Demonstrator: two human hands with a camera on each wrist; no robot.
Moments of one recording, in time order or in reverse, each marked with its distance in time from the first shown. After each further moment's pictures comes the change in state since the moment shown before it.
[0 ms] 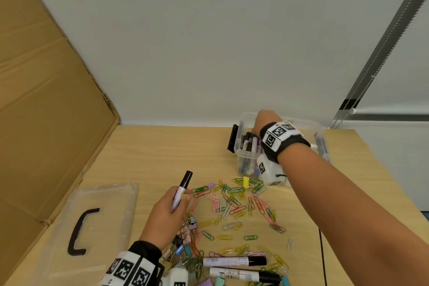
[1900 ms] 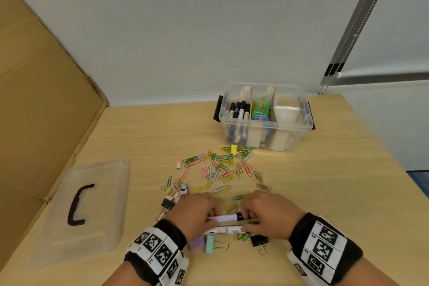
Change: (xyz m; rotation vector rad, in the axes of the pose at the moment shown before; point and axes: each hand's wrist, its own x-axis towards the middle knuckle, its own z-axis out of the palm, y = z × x) left_hand -0.036 0.016 0.059 0.740 -0.583 0.302; right_hand -0.222 0.090 0.127 -0.063 -0.269 -0.670
